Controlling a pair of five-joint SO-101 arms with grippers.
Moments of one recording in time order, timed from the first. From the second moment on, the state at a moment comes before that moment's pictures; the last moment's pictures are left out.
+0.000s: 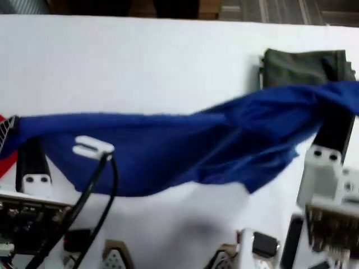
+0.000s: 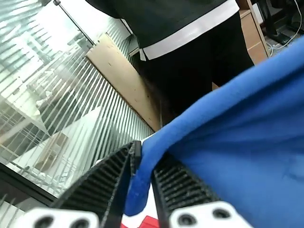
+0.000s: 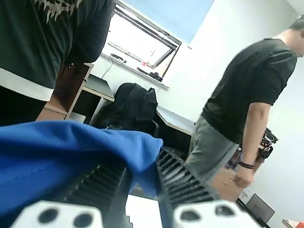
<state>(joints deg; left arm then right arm) -13.1 -53.3 -27.1 101.4 -31.8 14.6 -62.4 -11.3 71.0 28.5</state>
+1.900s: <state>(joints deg) -13.1 -7.8 7.8 50.3 -31.3 -1.9 1.4 1.7 41.4 28.4</state>
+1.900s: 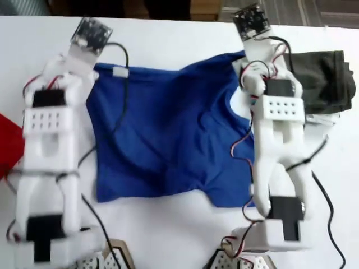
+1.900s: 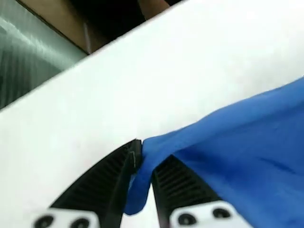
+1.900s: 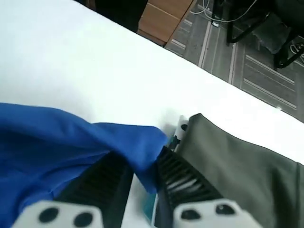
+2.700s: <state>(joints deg) -12.0 21.5 -13.0 63.2 -31.3 -3.1 33.7 -21.6 41.2 28.4</state>
